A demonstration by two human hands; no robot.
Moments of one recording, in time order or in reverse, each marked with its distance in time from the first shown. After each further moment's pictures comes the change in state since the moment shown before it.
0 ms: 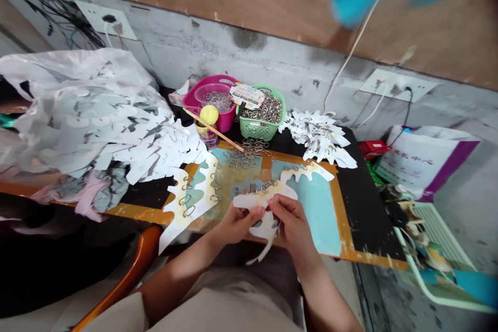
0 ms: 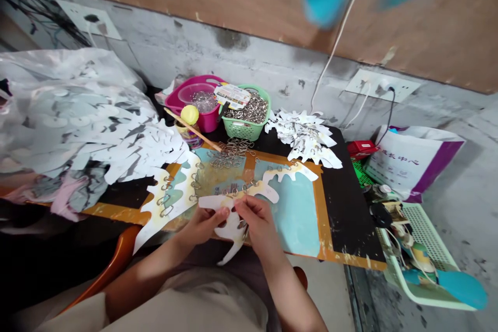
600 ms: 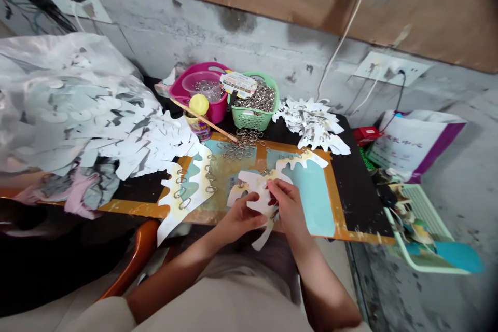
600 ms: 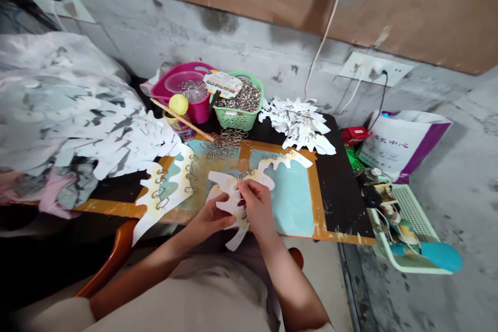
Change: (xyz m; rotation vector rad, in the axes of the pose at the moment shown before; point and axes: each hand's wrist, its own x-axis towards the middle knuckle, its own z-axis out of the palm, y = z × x) left_hand -0.013 -0.030 -0.002 -0.133 -0.165 -0.086; right_hand 0.007 0.007 -0.003 -0.098 0.203 -0.034
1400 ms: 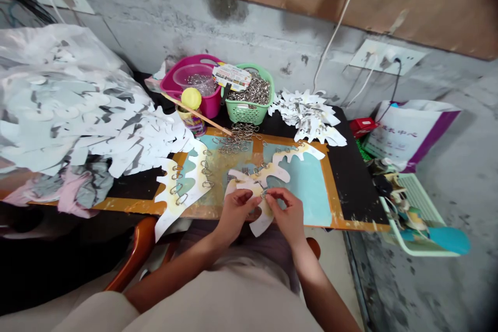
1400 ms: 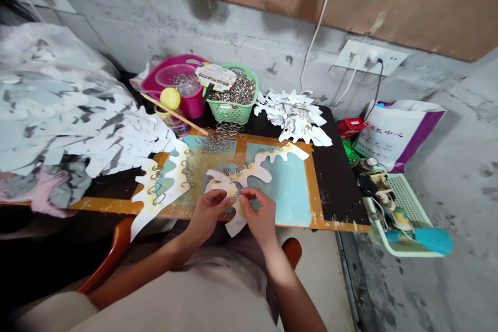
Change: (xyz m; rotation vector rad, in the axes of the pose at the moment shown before) left_hand 0.017 -0.024 0.006 0.010 0.346 0.125; right_hand -0.031 0.036 -0.031 -0.407 0.083 -0.191
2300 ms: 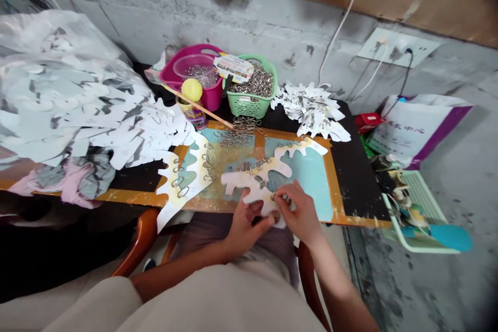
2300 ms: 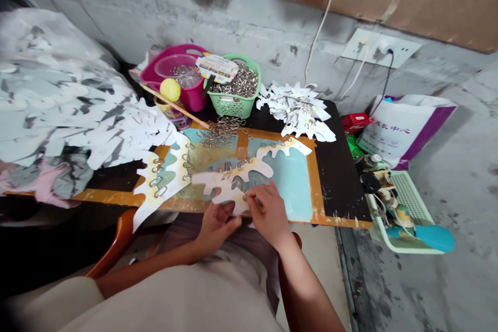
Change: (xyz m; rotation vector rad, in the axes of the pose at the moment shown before) left_hand -0.042 -0.028 0.010 -0.076 -0.208 0.190; right_hand 0.003 -0.014 -0.035 -0.369 -0.220 -0.247
